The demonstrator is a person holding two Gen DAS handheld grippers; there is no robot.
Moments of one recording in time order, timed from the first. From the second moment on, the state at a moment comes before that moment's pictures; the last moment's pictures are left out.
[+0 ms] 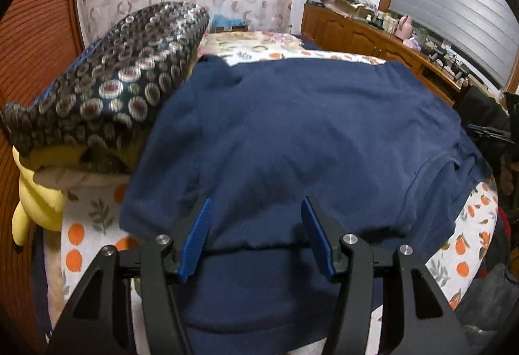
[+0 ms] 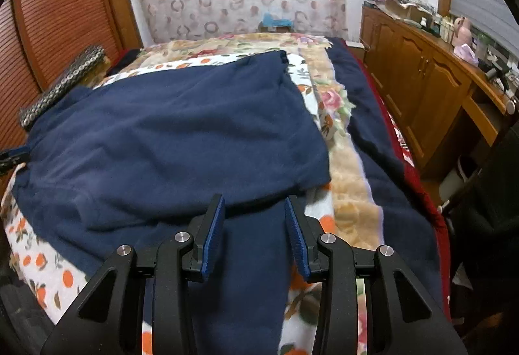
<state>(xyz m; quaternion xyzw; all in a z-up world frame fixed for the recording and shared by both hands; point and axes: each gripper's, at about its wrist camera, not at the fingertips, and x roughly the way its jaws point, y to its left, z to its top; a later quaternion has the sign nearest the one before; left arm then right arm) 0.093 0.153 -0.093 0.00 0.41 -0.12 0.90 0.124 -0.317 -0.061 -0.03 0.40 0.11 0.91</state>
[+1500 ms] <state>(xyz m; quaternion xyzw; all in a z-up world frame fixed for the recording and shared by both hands) 0.053 0.104 -0.075 -0.04 0.39 -0.17 0.90 0.071 -0.315 -0.044 -0.06 0.37 0.09 0.92</state>
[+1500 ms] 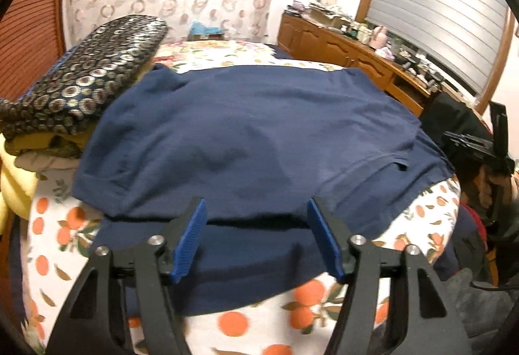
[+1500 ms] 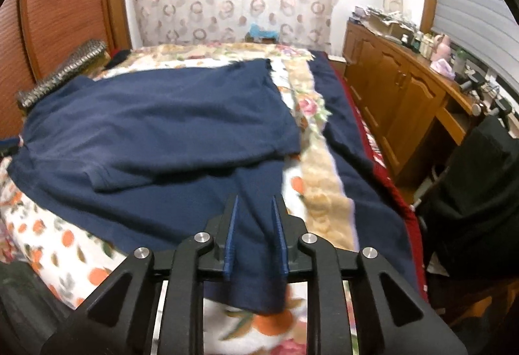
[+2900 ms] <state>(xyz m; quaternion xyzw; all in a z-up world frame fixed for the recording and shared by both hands) 0.063 0.061 -0.093 -0.06 0.40 -0.19 0.90 0.087 -0.190 -0.086 -0.07 0.39 0.18 0.90</state>
